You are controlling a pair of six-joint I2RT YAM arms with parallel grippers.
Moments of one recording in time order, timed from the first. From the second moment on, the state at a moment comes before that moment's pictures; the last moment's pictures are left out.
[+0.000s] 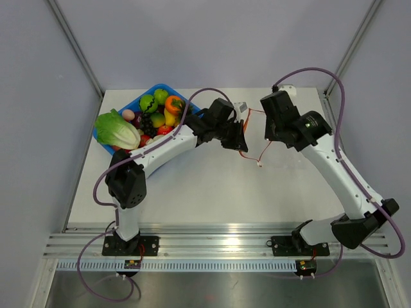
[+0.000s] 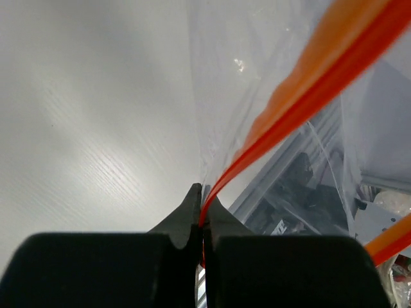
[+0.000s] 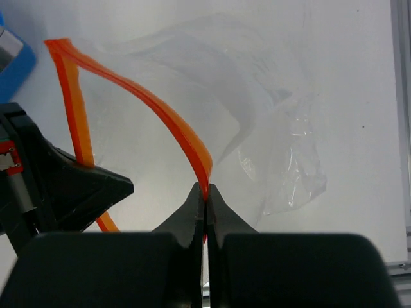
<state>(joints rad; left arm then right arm) -0.79 1.88 1.66 -0.50 0.38 -0.59 0.55 1.36 1.62 -1.10 0.47 0.46</state>
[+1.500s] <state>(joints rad) -0.65 1.73 1.65 -0.73 0.23 -0.21 0.62 1.50 1.50 -0.93 0.24 0.71</state>
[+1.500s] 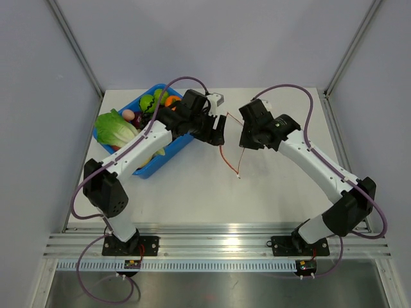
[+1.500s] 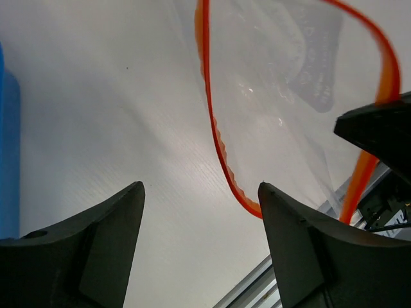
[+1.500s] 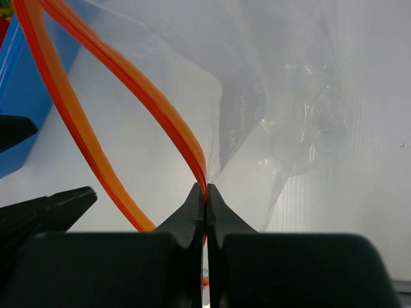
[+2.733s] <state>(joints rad) -0.25 1.37 1.53 -0.89 -0.20 -0.44 0.62 1.51 1.54 -0.93 0.17 0.69</state>
